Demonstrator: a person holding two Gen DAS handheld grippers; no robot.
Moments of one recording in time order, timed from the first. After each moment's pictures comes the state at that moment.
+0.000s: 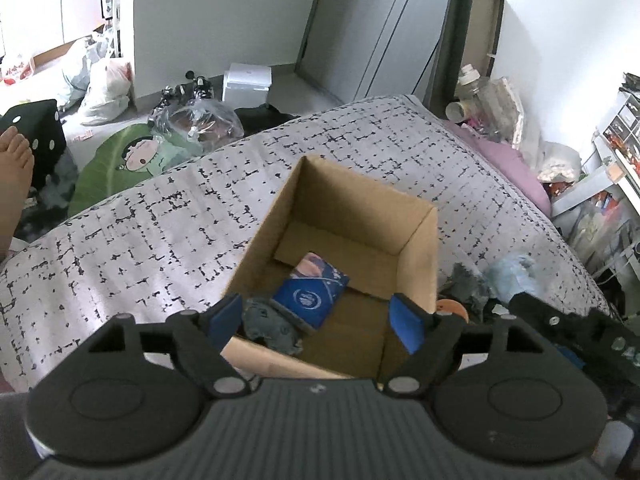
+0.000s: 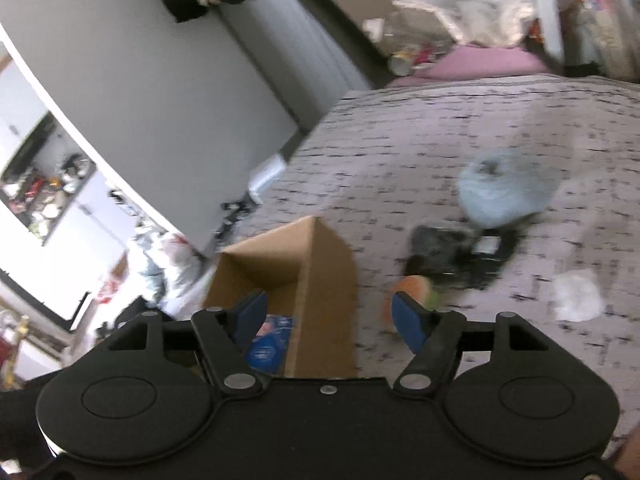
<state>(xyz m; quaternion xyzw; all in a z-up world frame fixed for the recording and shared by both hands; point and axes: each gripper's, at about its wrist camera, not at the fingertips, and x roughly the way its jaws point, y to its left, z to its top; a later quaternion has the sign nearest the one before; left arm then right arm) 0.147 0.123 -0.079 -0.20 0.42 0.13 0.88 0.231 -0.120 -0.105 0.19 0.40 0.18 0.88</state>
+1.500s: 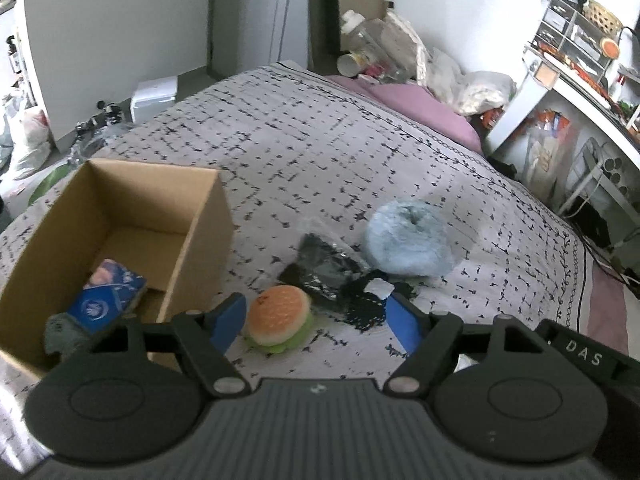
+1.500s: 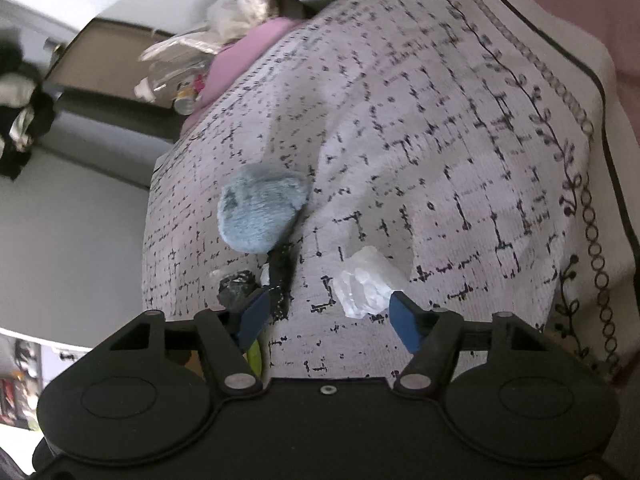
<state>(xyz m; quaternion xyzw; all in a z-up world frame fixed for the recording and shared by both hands) 0.233 -0.047 -0.108 -0.11 0.43 0.04 0.89 0.250 -0.261 -0.175 0.41 0.46 -0.03 0.79</state>
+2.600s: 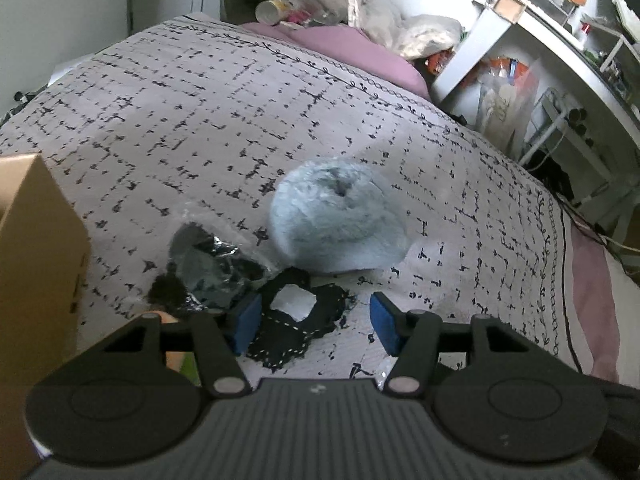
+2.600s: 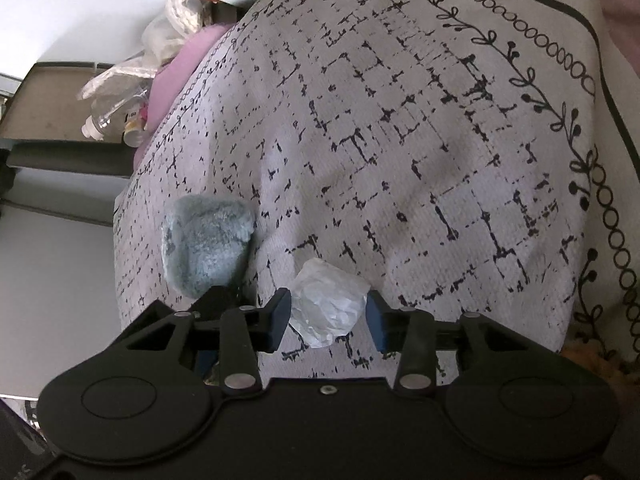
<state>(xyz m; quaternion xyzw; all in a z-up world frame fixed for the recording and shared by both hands) 0.307 -0.092 -0.173 -0.11 0.47 -0.06 0.87 0.280 -0.272 -0.220 0.46 0.46 -0.09 0.75</state>
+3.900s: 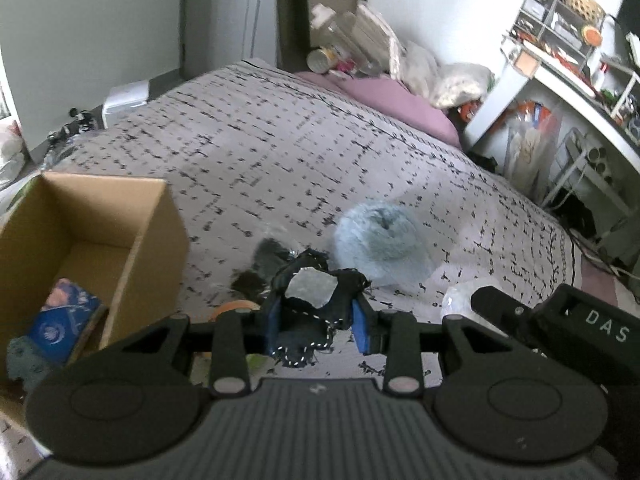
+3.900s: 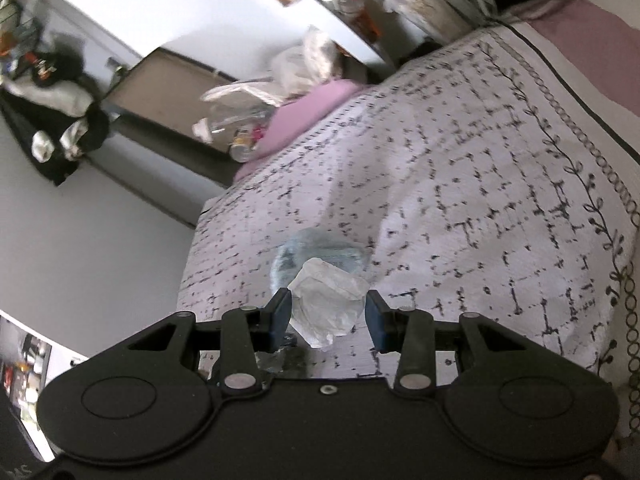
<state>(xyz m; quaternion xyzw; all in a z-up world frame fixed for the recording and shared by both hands) 0.251 -0.060 -0.114 -0.11 0.43 0.02 0.90 0.262 -0.252 -0.150 0.37 0.35 0.01 0.86</state>
